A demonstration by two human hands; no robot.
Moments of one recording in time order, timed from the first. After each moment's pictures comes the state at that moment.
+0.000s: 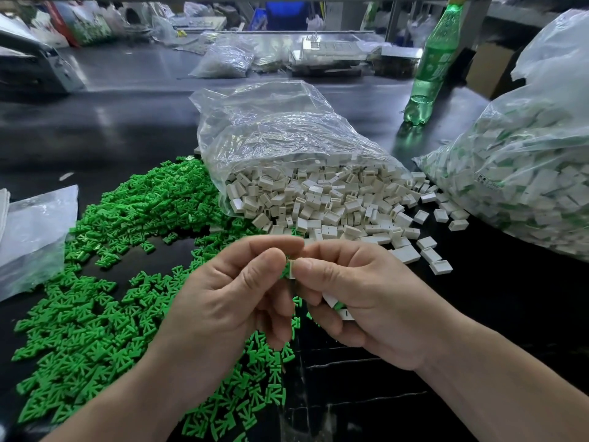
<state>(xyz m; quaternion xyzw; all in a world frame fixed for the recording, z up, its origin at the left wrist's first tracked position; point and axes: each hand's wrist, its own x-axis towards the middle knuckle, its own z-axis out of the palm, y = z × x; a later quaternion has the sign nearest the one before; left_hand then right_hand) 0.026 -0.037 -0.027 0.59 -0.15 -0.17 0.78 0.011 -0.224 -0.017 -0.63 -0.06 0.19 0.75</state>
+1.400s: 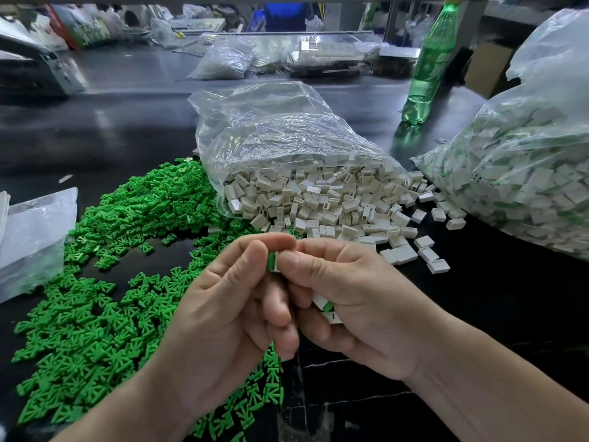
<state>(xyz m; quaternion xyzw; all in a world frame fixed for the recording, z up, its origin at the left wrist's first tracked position) 0.023 -0.044 -0.032 0.39 -0.17 -0.24 0.87 0.007 -0.209 -0.009 -0.58 -0.09 0.21 0.78</state>
